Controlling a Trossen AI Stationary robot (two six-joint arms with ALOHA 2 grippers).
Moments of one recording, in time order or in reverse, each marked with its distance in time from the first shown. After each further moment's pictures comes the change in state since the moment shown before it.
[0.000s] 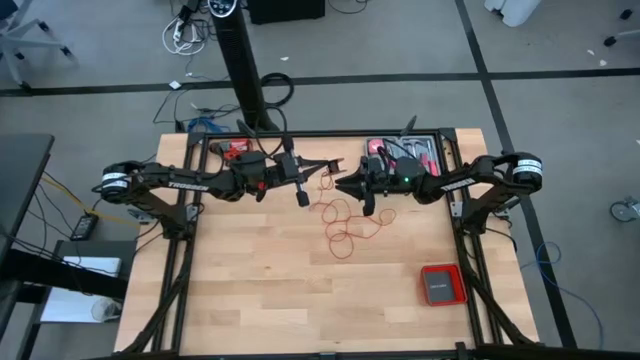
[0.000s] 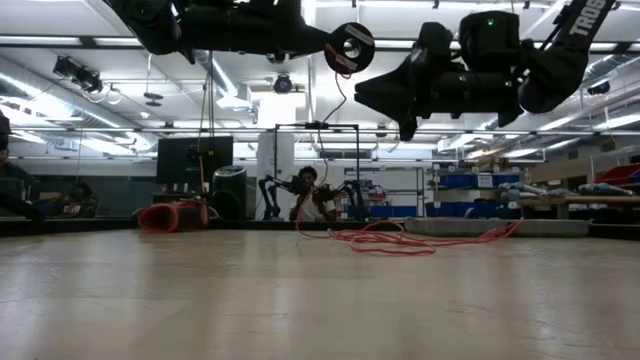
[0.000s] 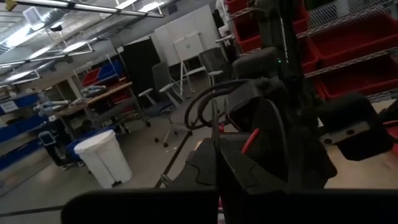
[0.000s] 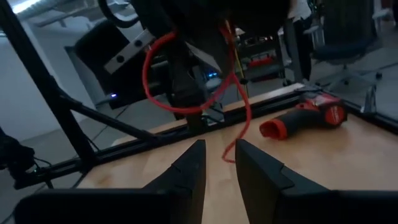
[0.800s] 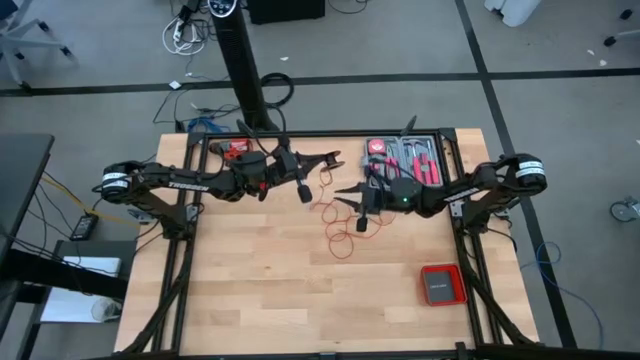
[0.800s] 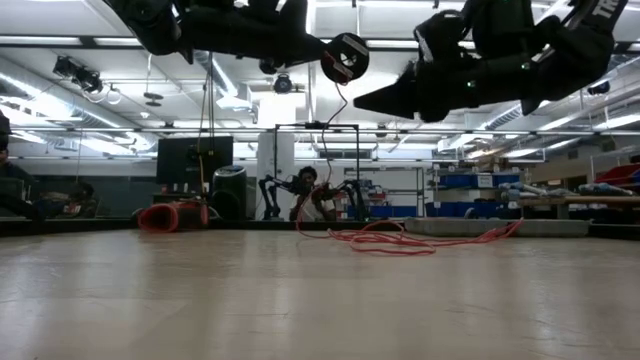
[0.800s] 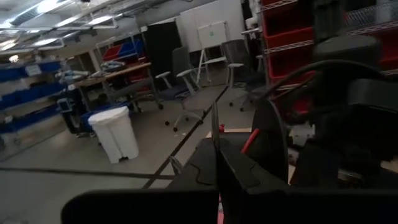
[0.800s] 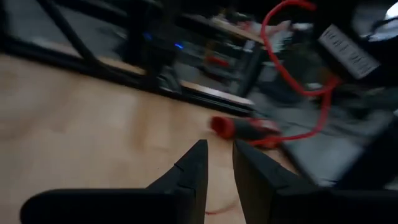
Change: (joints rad) left arm -0.001 0.003 -0.001 -0.014 -0.126 -0.126; right arm 0.216 -0.021 0.000 -0.122 0.390 -0.669
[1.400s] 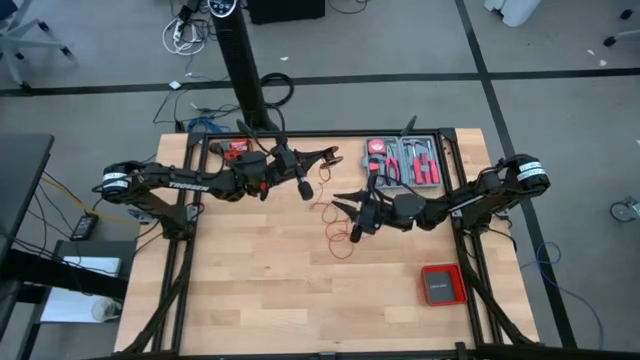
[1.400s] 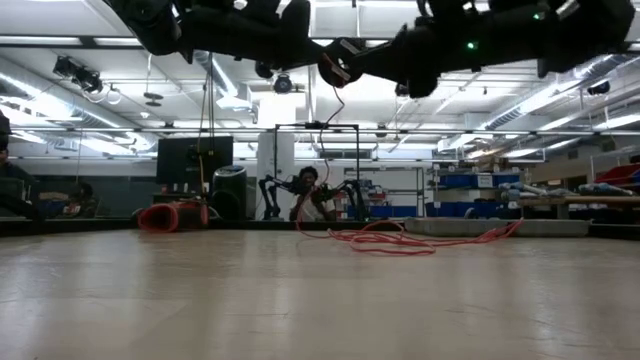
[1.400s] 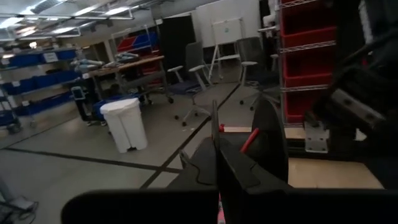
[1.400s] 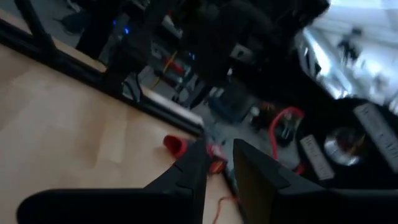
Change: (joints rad) left arm 0.000 0.000 0.000 -0.003 -0.066 -0.049; right arm 0.198 -0.005 0.097 -0.009 0.353 -0.255
